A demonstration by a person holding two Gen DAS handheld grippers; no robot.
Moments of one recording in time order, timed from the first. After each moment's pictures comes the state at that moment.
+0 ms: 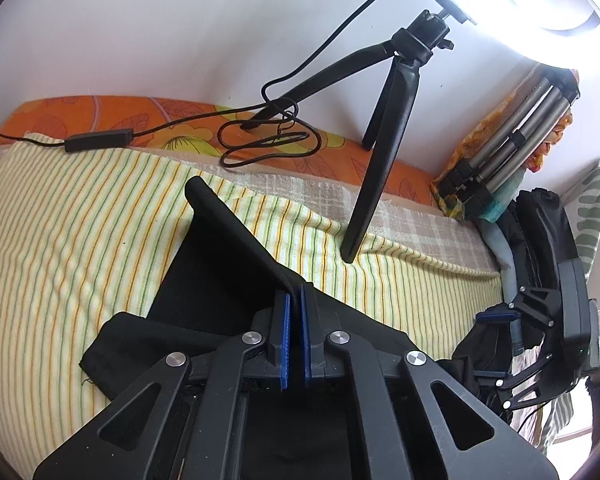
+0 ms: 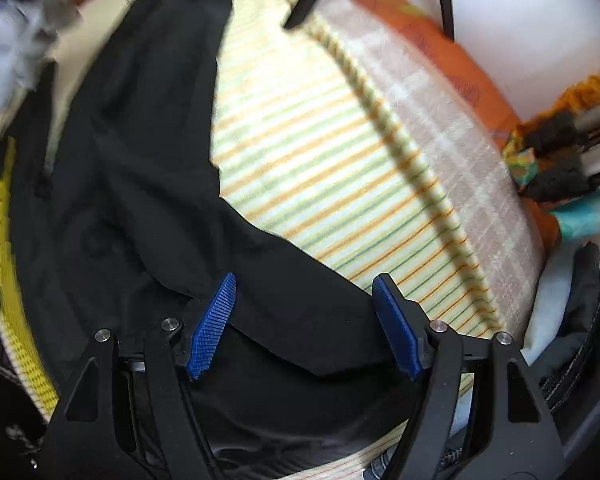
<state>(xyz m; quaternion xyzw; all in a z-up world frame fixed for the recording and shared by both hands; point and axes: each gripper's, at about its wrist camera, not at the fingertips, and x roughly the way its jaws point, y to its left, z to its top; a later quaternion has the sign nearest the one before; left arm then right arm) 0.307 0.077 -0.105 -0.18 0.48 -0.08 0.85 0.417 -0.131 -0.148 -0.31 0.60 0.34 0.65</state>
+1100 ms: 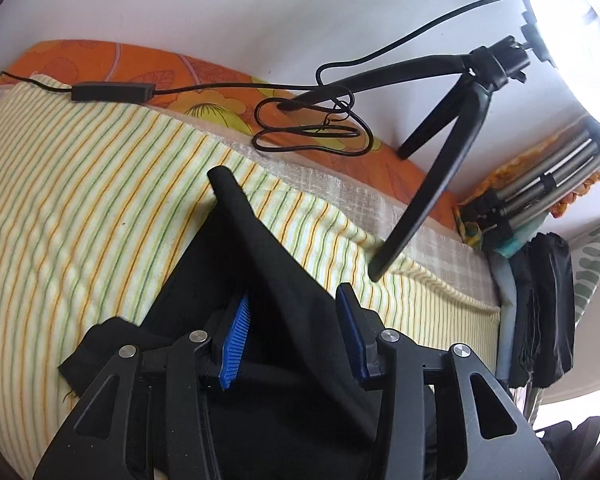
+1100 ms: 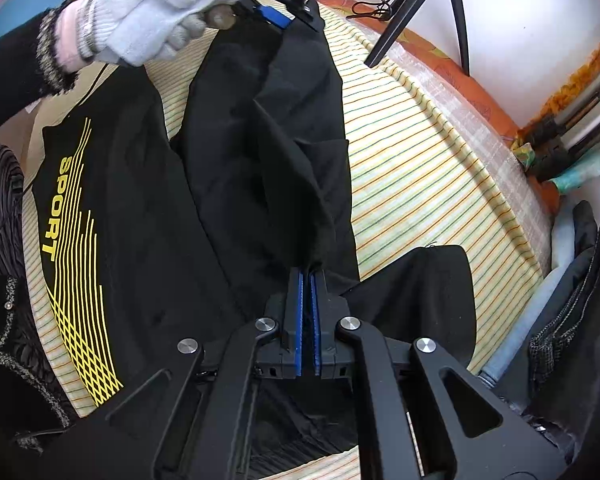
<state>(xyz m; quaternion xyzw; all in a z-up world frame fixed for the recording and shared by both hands) 0.330 0.092 -0.133 -0.26 0.51 -0.05 0.82 0.302 -0.143 -0.092 -0.27 0.55 0.37 0.70</state>
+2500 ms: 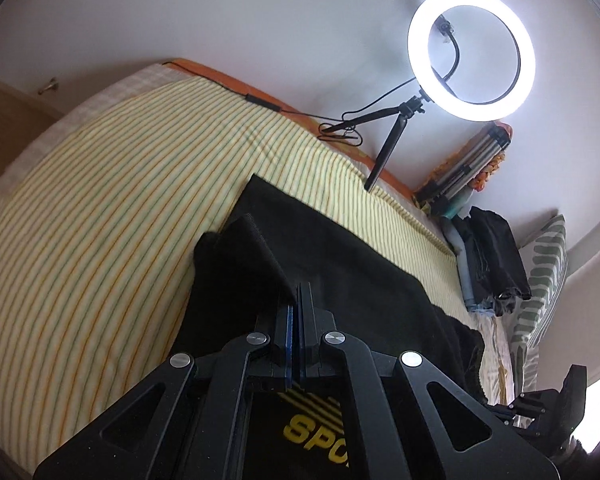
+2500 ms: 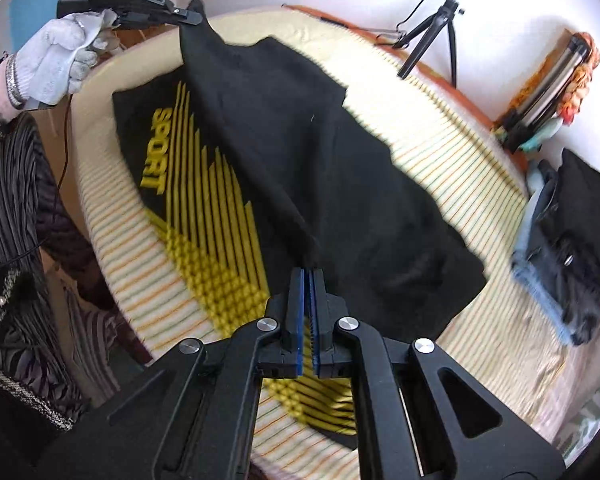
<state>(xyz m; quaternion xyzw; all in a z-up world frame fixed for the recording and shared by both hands) 0.039 0.152 -0.083 -0.30 0.39 -0.02 0.87 0.116 -0.145 -0.065 -0.27 0.50 0.32 0.76</state>
